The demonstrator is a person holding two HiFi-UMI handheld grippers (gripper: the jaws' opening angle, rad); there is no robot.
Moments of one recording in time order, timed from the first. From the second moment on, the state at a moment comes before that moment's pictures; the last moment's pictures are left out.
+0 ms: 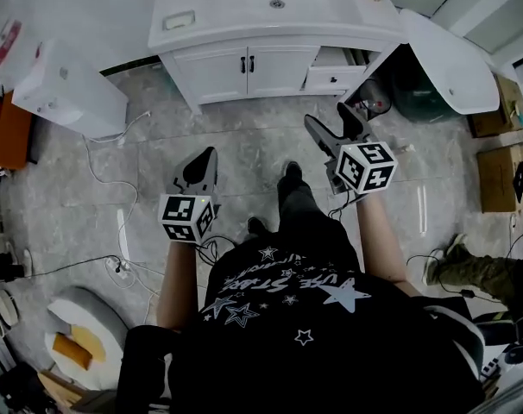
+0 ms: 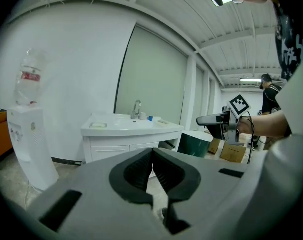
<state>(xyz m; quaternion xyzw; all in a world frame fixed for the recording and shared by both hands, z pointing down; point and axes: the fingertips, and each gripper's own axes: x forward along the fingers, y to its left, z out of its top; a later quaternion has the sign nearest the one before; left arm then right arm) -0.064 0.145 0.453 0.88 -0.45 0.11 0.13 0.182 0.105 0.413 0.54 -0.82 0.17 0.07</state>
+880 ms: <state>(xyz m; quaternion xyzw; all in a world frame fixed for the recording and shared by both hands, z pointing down) -0.092 -0.005 0.462 0.81 -0.54 0.13 0.16 0.142 -0.121 0.440 0.44 -0.87 0.18 0.10</state>
